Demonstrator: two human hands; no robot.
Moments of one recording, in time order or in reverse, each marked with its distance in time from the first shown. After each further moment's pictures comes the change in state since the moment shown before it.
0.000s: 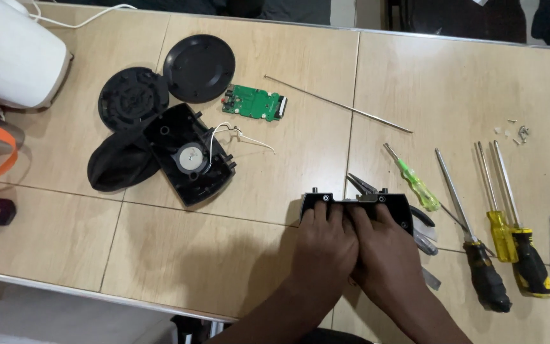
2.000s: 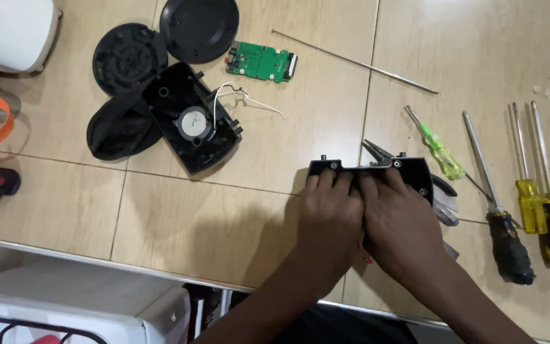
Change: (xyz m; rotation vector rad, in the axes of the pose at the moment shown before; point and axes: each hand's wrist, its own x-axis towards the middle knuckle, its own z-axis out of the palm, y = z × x) left_hand -0.001 -0.005 -0.006 -0.255 0.124 -0.086; right_hand 0.003 0.001 -0.001 -0.229 -0.061 -0.196
